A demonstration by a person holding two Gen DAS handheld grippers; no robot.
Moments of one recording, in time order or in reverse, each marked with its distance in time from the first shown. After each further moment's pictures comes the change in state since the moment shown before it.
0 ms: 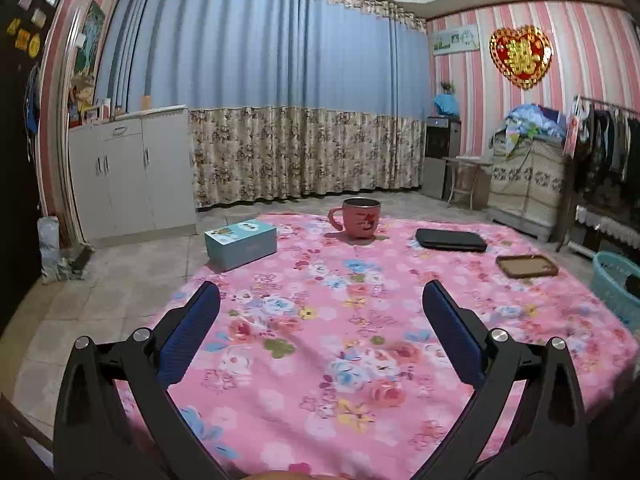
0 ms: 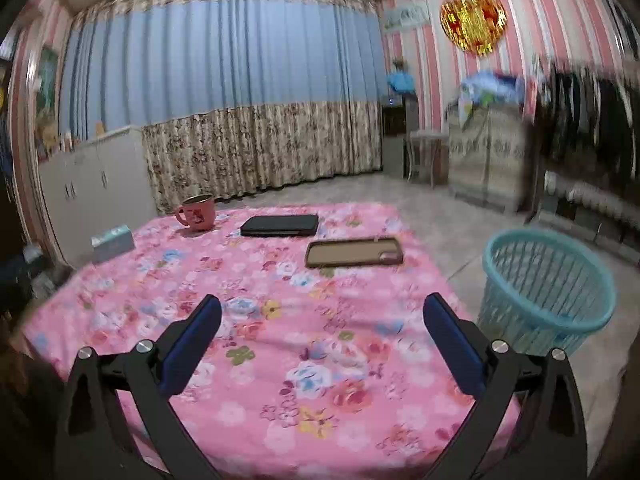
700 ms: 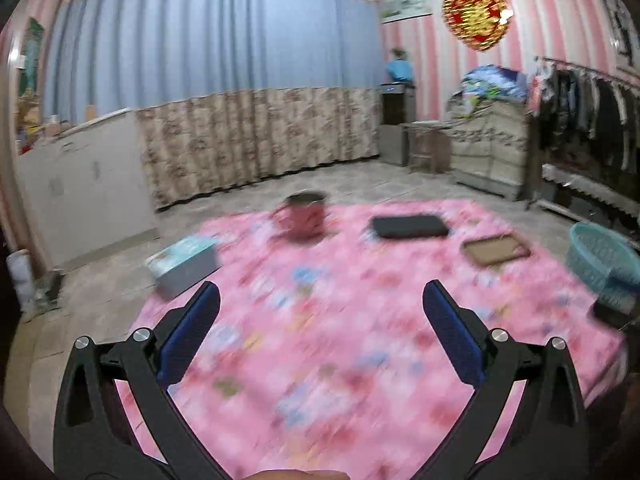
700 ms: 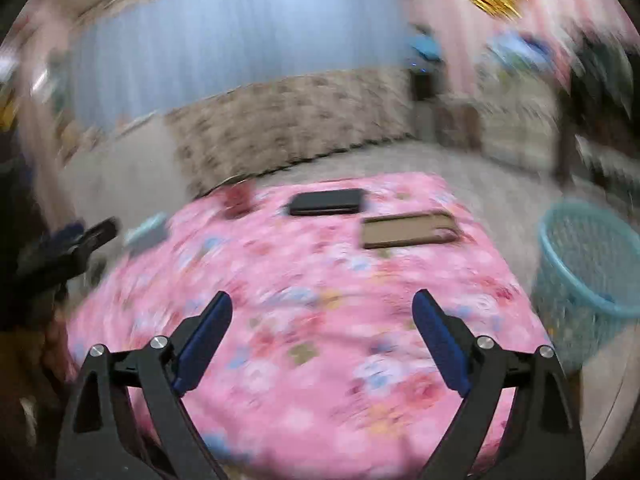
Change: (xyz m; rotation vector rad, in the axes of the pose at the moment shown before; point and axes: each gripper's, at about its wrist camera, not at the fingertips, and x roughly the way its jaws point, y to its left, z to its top) left arm 0.028 -0.038 0.040 0.108 0.100 -0.097; right arm -0.004 0.049 0.018 -0.014 0.031 0.149
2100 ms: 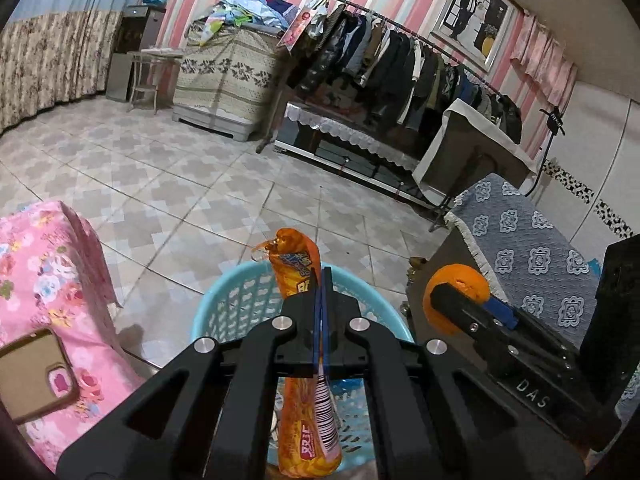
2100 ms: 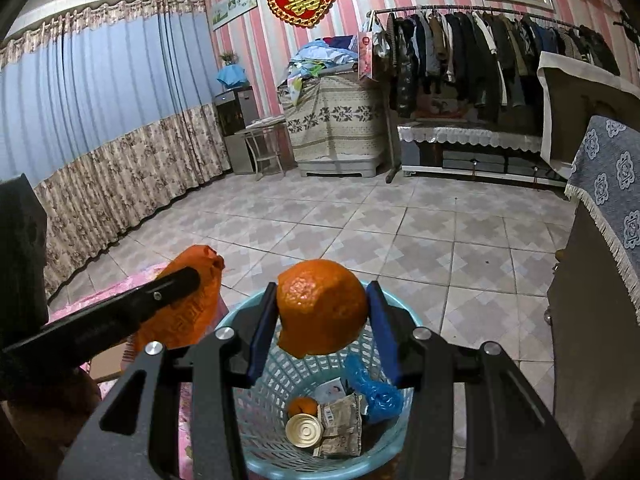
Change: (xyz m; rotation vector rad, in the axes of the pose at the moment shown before) left arm 0.150 -0.474 0.107 0.090 0.286 -1.039; right arm -0.035 -0.365 0.048 0.430 0.027 -0.612
